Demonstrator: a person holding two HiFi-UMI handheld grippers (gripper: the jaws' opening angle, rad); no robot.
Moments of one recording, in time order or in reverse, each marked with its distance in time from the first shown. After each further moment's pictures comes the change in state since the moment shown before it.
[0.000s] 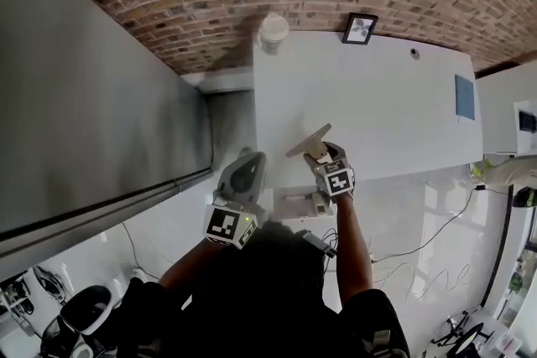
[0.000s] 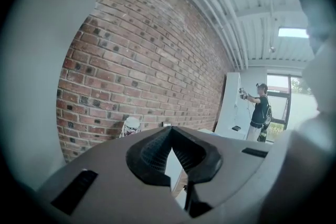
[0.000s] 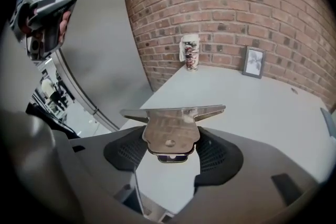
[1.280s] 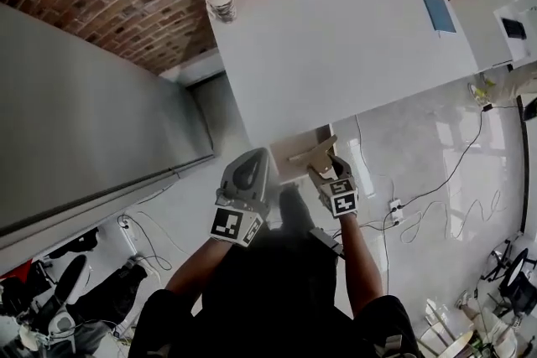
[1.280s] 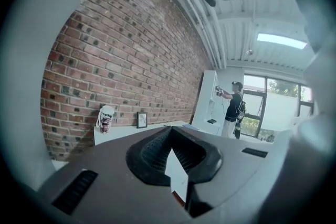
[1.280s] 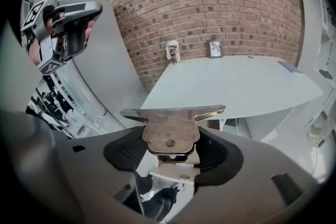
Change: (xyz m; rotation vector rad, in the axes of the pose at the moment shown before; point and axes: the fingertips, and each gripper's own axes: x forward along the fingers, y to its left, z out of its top) left arm -0.067 -0.103 -0.039 0.039 0.033 -0.217; right arm -0.129 0.098 -0.151 0.297 -0.102 -0.150
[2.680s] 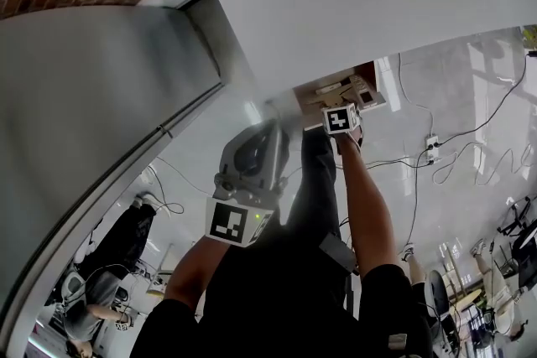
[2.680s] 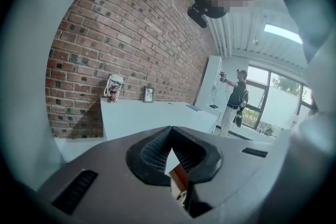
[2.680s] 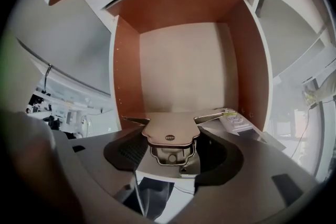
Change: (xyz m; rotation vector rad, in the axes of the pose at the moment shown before) left arm -0.001 0.042 -0.132 -0.056 0.157 0.012; right arm 0.210 -0.020 -0.238 0.182 0.548 -0.122
